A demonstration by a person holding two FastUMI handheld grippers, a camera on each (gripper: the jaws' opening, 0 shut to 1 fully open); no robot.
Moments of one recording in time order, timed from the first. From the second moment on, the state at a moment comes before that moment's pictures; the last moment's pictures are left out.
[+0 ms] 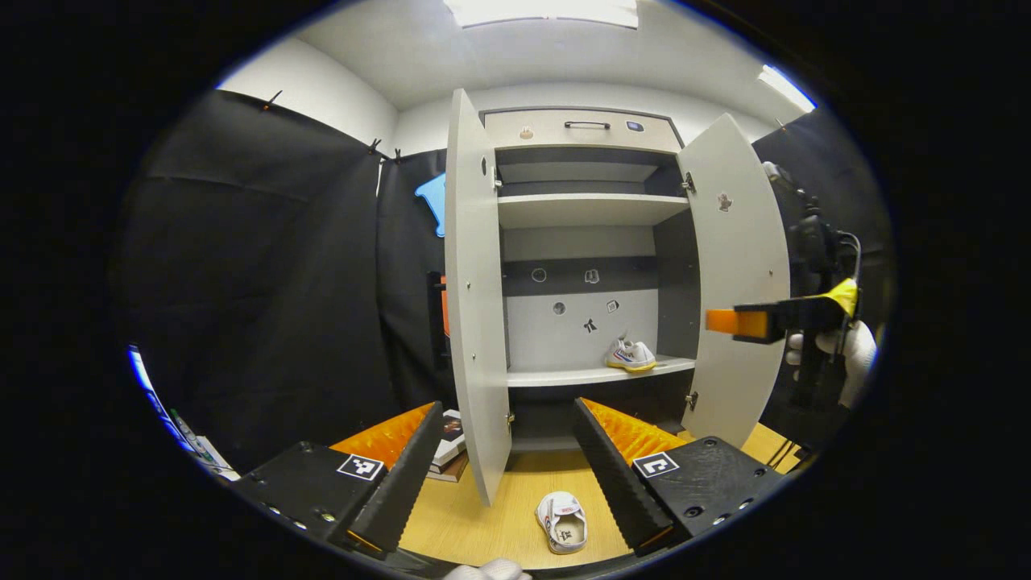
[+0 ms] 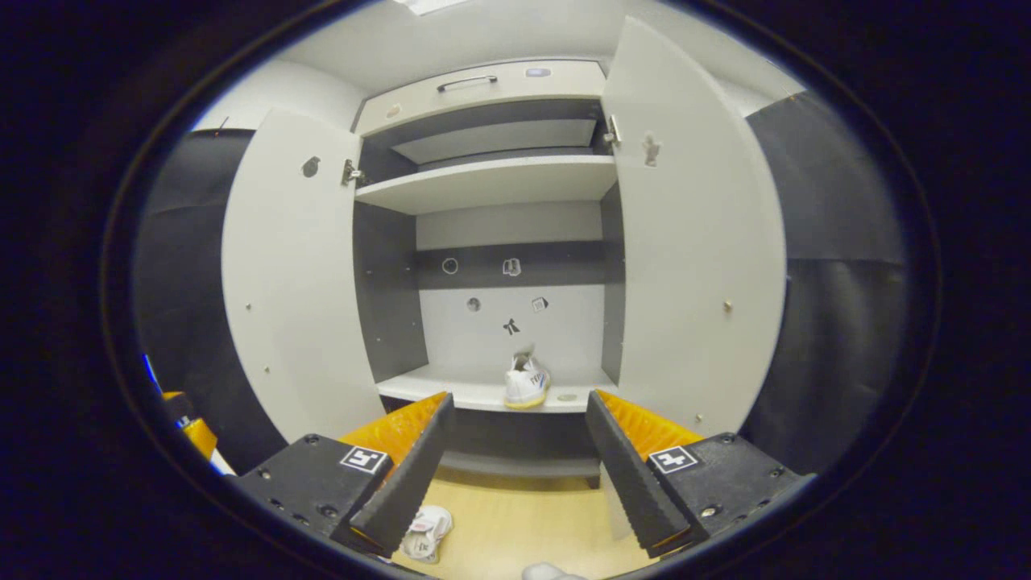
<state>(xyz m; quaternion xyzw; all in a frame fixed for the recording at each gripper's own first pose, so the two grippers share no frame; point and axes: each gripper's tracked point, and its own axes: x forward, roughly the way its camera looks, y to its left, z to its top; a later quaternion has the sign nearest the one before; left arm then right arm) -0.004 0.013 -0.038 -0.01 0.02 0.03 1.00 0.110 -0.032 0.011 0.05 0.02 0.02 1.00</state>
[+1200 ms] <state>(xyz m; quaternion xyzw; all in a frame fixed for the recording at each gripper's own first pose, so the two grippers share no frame) 0.025 -0.059 -0.341 0.01 0.22 -0.06 0.97 0.009 -0.085 -0.069 0.05 0.09 -0.05 0.99</state>
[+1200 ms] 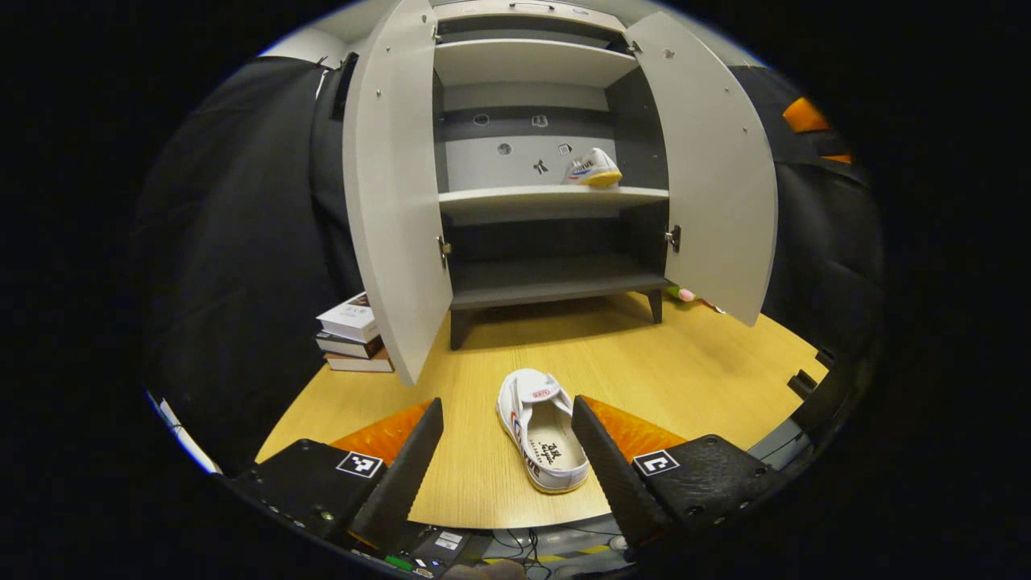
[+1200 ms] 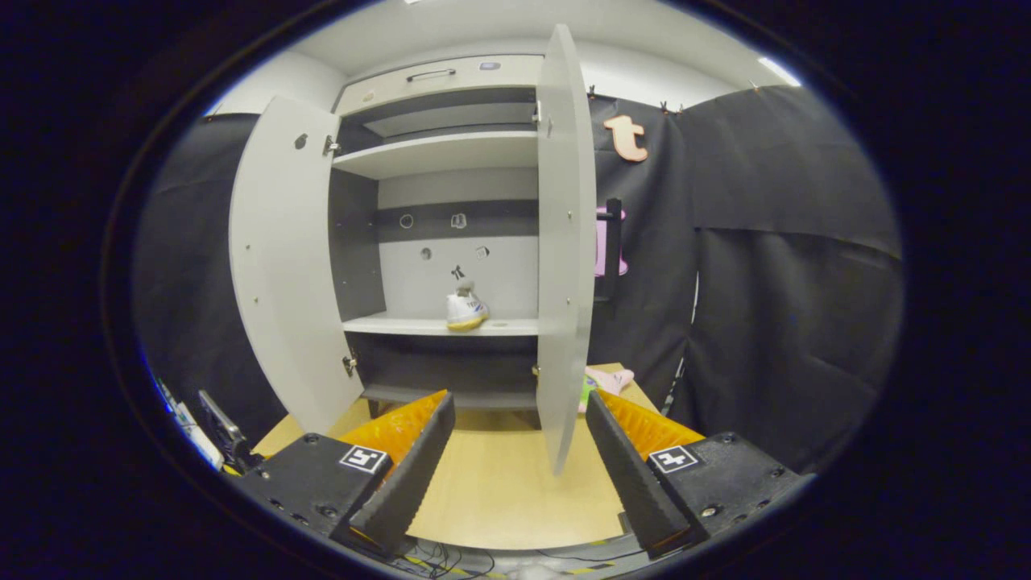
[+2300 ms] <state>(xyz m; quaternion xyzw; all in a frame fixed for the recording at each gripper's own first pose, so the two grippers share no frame) 0.156 -0.067 -0.468 0.04 0.30 -0.05 0.95 0.045 -0.084 -0.099 0.00 0.15 -0.06 0.99</state>
